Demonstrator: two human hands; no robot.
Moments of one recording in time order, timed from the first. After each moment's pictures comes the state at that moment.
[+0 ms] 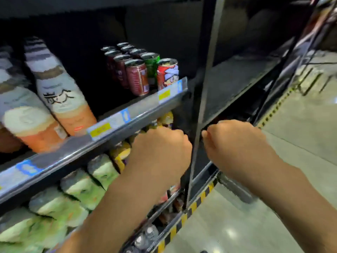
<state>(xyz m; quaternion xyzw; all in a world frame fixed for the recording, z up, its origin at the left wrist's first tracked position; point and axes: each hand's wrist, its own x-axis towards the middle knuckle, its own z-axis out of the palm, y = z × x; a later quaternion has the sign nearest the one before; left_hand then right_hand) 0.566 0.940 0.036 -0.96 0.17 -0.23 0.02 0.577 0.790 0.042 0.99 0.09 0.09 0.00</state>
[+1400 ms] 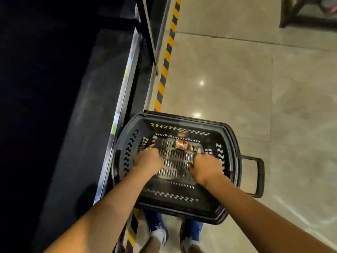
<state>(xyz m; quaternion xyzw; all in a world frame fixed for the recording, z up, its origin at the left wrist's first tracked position) 1.168 0.323 -0.719 -0.89 0.20 0.40 0.06 1.051 0.191 -0.705 0.88 -0.28 -0.35 -0.17</state>
